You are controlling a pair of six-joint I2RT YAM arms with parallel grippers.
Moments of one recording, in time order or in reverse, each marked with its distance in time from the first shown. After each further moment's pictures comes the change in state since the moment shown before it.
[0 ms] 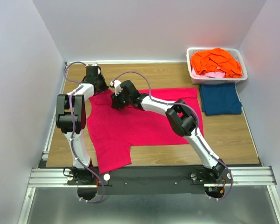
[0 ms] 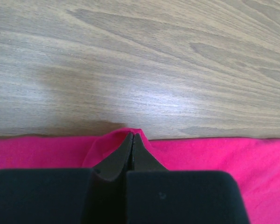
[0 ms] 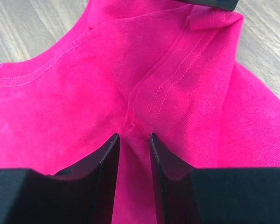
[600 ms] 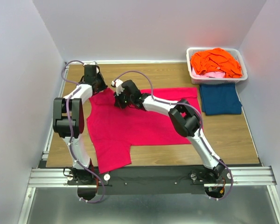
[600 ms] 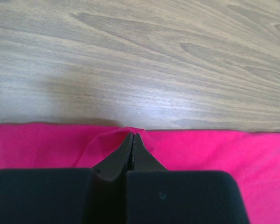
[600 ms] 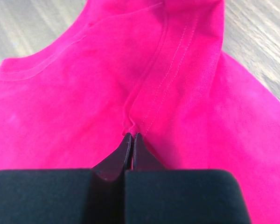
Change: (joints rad) left arm 0.000 -0.071 -0.038 -0.006 -0.009 0.000; right arm 0.004 -0.061 -0.067 0.000 0.047 -0.002
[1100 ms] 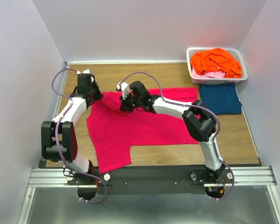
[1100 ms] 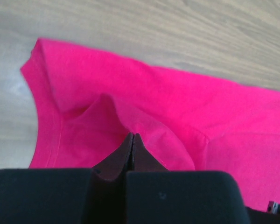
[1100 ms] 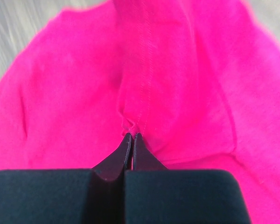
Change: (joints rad) left arm 0.000 -0.393 -0.299 -0.078 -0.038 -0.004; right arm 0.000 -0.296 -0.317 0.003 -0.095 -0.095
